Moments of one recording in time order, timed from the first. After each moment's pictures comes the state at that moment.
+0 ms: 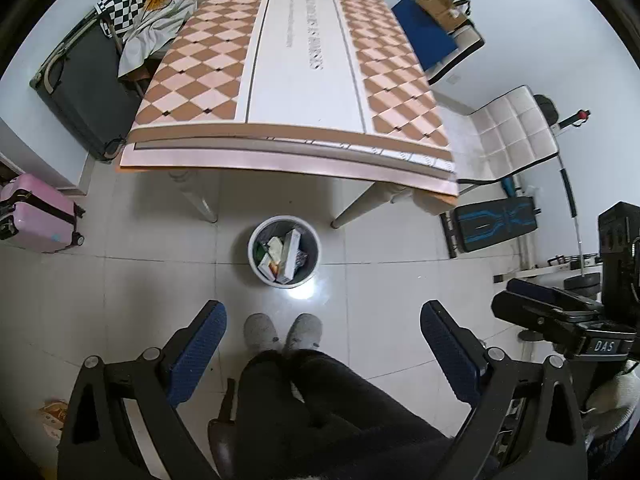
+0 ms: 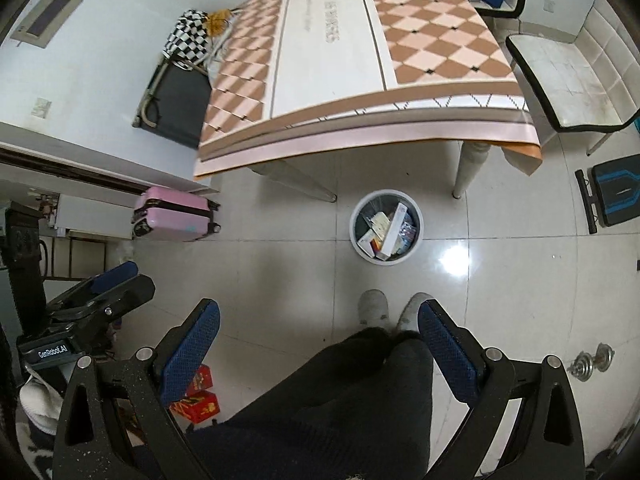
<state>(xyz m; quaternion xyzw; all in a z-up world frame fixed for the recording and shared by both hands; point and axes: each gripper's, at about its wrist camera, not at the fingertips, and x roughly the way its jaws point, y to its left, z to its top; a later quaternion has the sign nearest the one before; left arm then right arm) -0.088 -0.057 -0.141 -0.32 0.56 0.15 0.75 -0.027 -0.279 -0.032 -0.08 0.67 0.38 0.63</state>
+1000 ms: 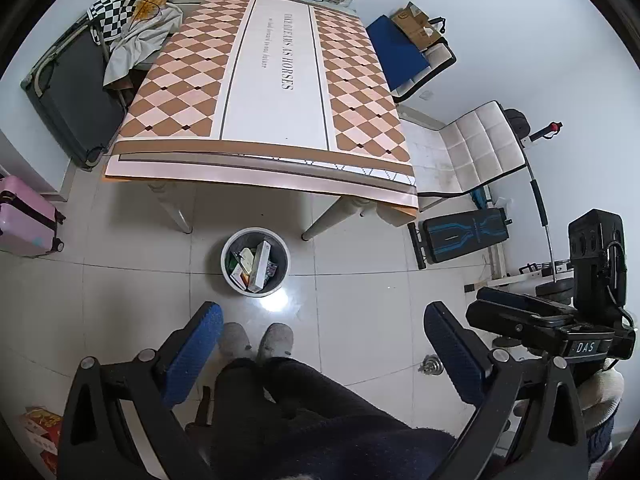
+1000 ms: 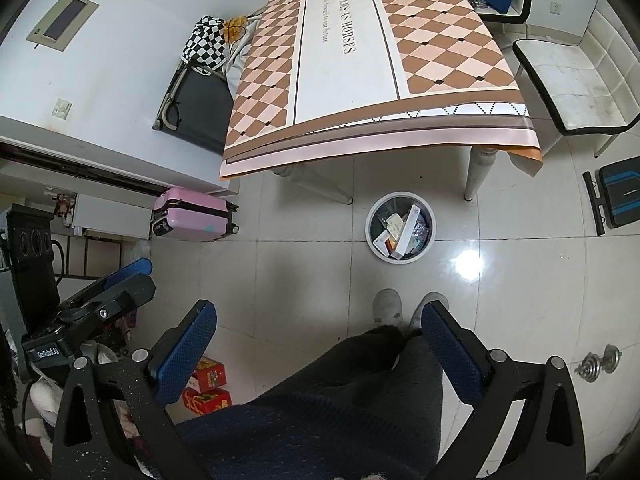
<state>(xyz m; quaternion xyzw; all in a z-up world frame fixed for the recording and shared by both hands) -0.095 -0.075 -0.103 -0.35 0.52 0.13 0.77 -0.035 -0.286 -0.006 -0.06 0.67 0.40 0.63</state>
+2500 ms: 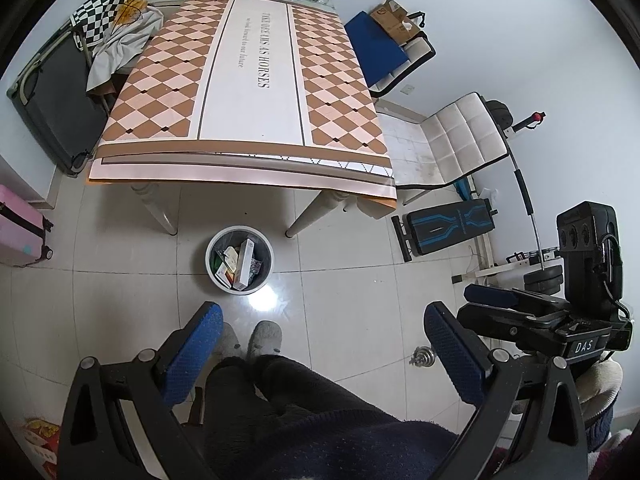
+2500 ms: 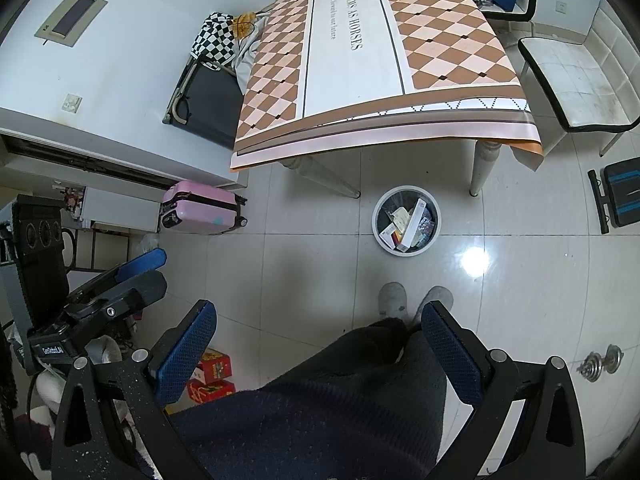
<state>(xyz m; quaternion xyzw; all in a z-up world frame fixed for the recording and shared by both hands) -0.089 -0.096 -0.094 -0.35 0.51 0.10 0.78 -0.039 -0.298 0.004 -0.06 0.67 0.41 0.62</state>
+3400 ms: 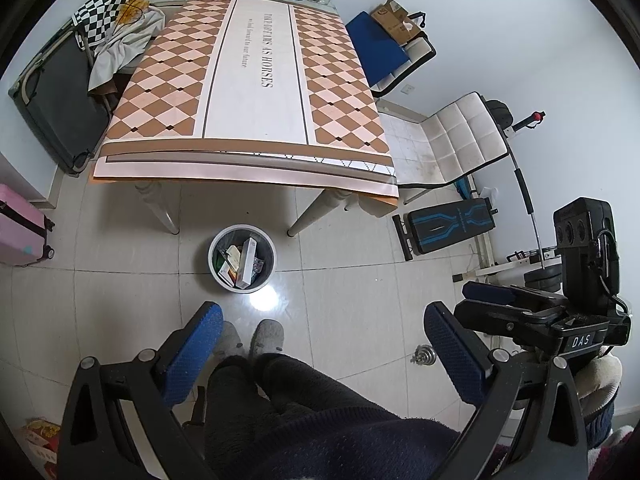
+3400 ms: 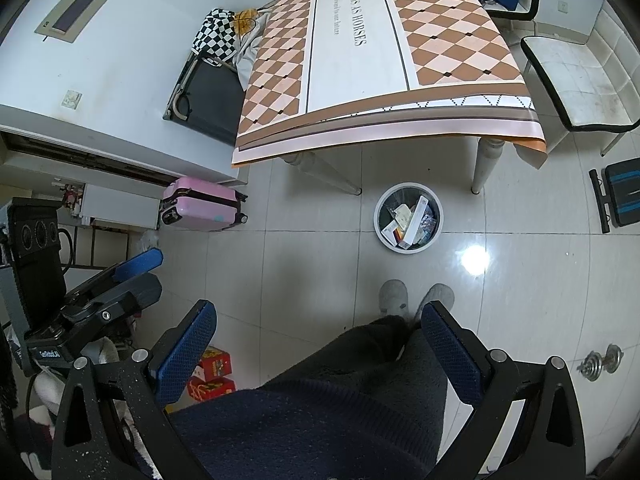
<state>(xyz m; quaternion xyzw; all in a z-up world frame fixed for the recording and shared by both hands) -0.093 -0.094 -0.091 -0.35 0.51 0.10 0.78 -0.054 -0.286 0.006 -0.06 0.67 0.40 0.62</state>
